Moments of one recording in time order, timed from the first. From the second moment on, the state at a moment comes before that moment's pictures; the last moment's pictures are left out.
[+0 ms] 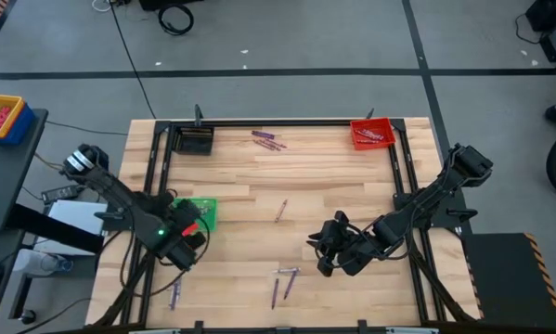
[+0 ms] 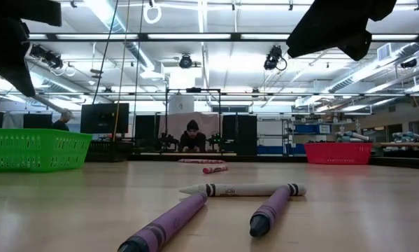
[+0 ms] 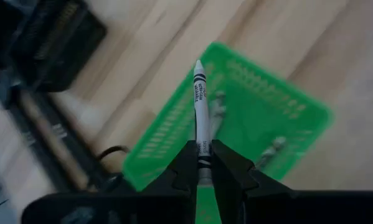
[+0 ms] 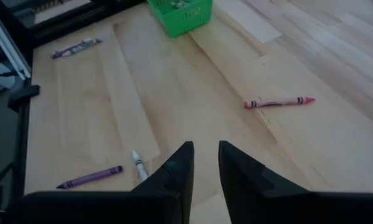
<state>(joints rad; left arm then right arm) -0.73 1.36 0.92 -1.40 -0.56 -1.43 0.62 1.52 0.94 -0.25 0.69 0.86</state>
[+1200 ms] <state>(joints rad) -0.62 1.47 0.95 -0.15 -0.40 -0.49 0.62 1.52 0.94 -0.22 0.69 0.83</state>
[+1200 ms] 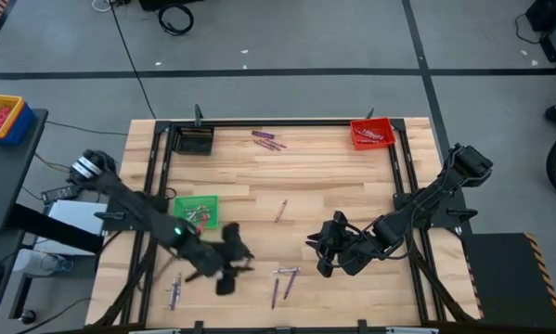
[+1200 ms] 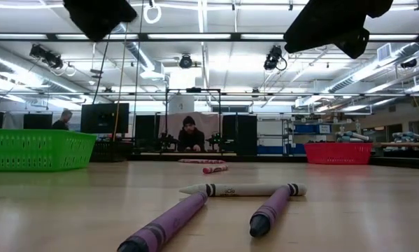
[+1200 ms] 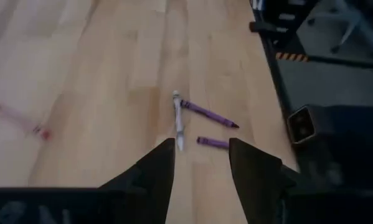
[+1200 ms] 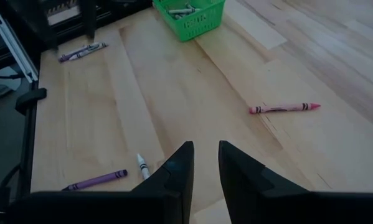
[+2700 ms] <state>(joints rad) -0.54 2.14 1.11 0.27 -0.54 -0.44 0.62 1.52 0.94 -0.21 0.69 0.82</state>
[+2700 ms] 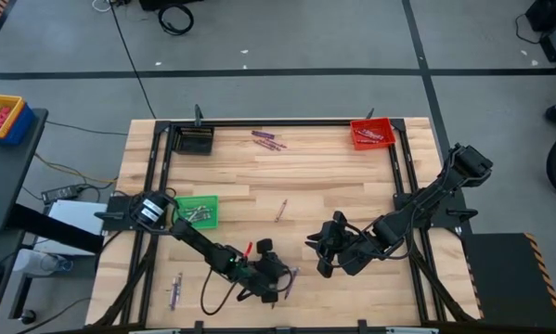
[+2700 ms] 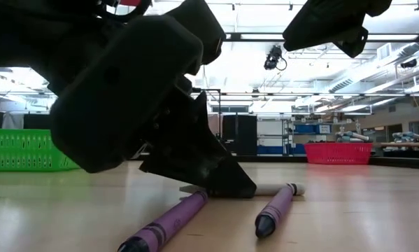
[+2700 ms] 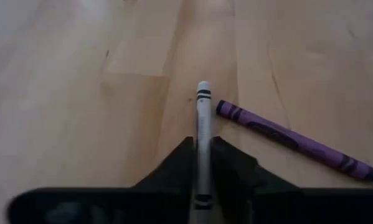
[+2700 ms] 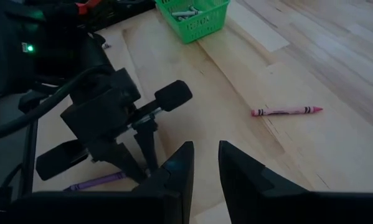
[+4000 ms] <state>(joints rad) -0.36 1.30 0.77 -1.19 -0.35 -0.62 0.62 1.52 0.94 -0.20 0.67 0.81</state>
